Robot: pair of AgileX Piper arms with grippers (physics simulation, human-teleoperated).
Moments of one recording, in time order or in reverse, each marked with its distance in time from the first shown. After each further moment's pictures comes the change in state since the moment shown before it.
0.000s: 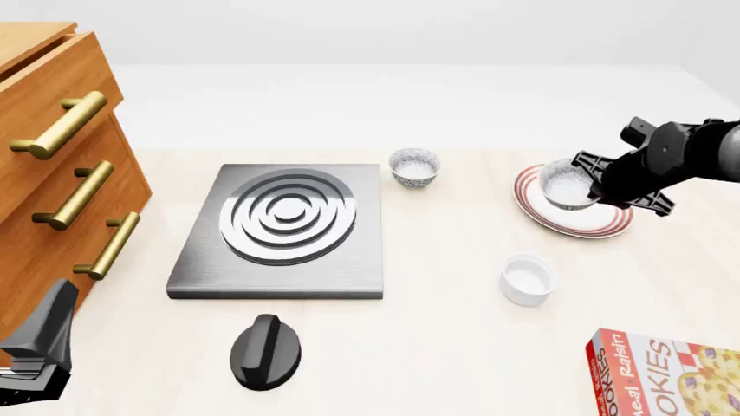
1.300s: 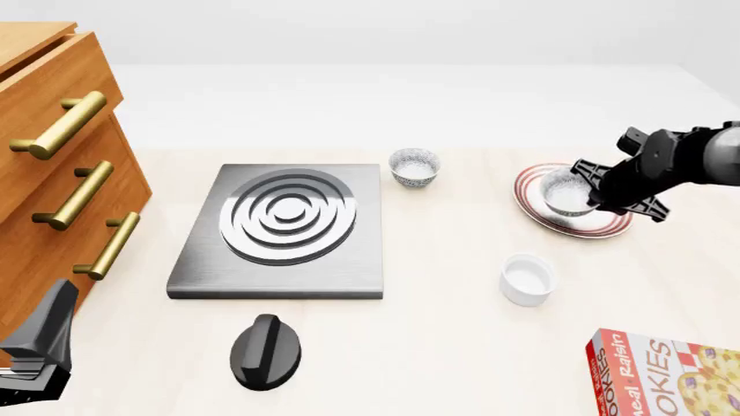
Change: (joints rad) left arm 0.000 0.000 0.000 0.000 0.000; right arm -0.024 0.100 -0.067 0.006 -0.006
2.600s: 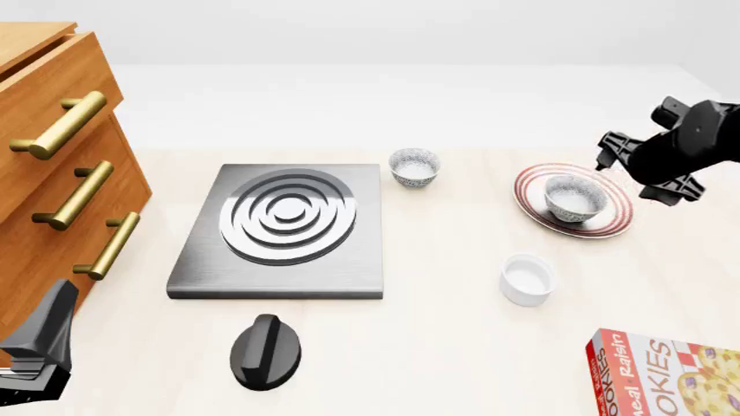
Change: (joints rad) left arm 0.000 0.000 0.000 0.000 0.000; right arm -0.037 -0.136 0.008 0.045 -0.005
